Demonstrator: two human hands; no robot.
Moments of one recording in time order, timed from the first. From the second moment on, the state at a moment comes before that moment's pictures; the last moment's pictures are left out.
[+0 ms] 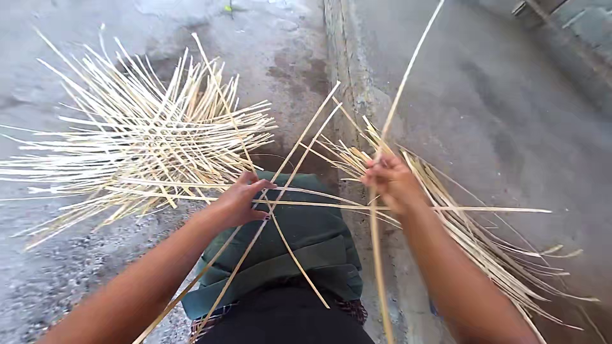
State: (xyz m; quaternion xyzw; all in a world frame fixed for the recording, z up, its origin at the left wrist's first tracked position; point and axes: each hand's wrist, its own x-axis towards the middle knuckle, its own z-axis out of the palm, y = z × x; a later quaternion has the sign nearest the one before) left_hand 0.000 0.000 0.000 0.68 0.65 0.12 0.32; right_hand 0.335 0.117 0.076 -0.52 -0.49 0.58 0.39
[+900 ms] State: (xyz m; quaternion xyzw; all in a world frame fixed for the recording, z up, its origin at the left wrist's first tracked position) left_hand -0.003 -0.007 -0.012 0.69 0.64 0.17 0.30; right_hand 0.277 0.122 0.044 -0.48 -0.77 0.42 0.07
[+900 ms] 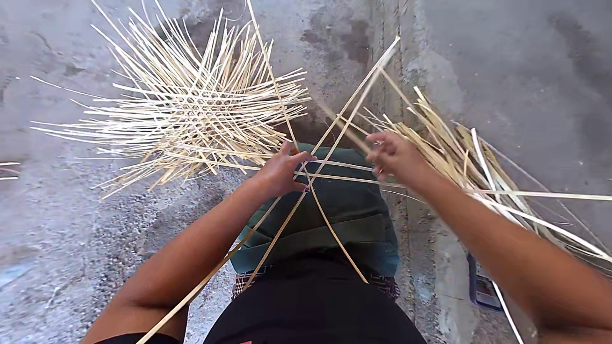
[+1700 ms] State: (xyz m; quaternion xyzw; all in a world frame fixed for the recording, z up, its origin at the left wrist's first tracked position) left_hand -0.007 -0.013 -0.015 0.66 0.65 0.19 0.34; right_hand 0.246 0.038 -0.012 -0.43 -0.65 0.62 0.10
